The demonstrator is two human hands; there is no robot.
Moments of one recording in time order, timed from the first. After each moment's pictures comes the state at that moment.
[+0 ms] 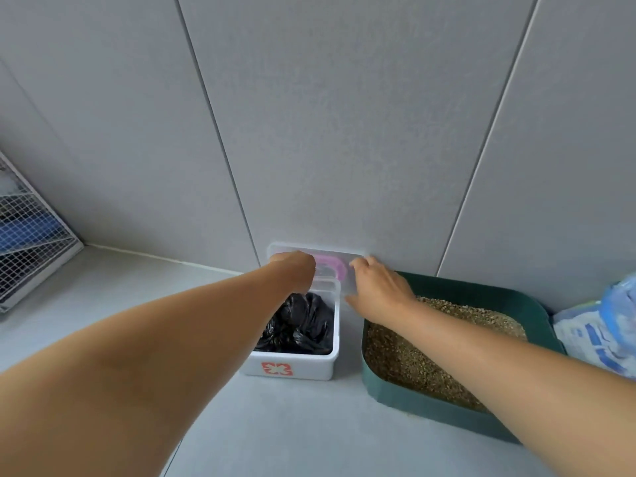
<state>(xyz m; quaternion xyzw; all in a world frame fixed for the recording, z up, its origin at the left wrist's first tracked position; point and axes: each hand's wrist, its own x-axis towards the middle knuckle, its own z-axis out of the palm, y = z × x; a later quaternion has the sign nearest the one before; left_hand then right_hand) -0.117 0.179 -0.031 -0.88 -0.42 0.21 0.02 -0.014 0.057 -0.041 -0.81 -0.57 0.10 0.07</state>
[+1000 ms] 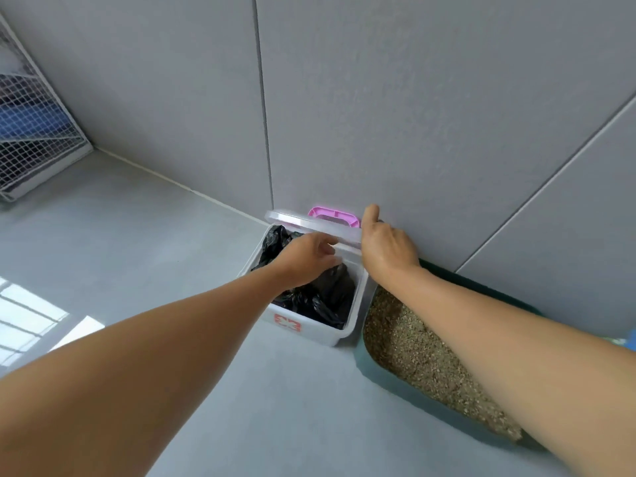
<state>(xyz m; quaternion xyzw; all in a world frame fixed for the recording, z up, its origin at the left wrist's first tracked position) -0.154 0.163 -0.074 -0.80 -0.43 -0.12 -0.41 -0.015 0.101 -0.032 -0.77 -0.63 -0.02 -0.02</state>
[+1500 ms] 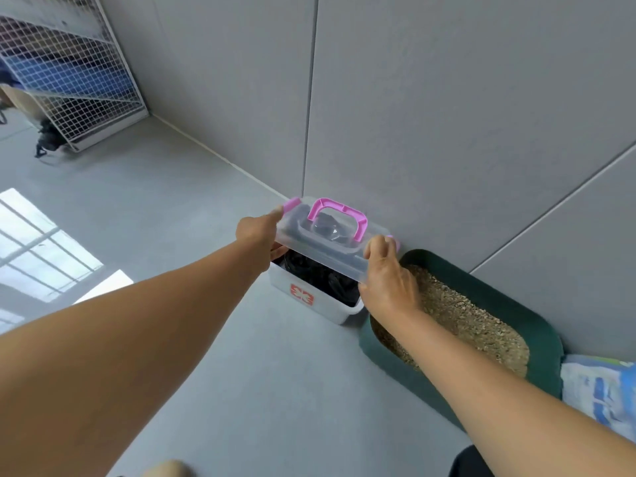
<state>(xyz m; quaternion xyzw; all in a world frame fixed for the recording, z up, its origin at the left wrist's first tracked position) -0.222 0.142 -0.043 -0.22 -0.66 -0.37 -0.61 -0.042 0.039 -0.057 -0.76 -0.65 0.06 0.06</state>
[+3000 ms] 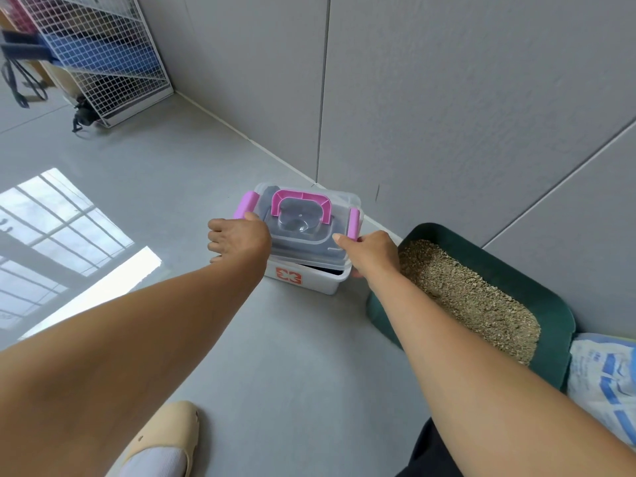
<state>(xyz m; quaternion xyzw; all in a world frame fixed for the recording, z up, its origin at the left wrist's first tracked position) -0.247 0.103 -0.085 -0.27 -0.89 -0.26 -0.27 -0.070 0.051 -0.076 -0.80 -0.39 0.38 0.24</state>
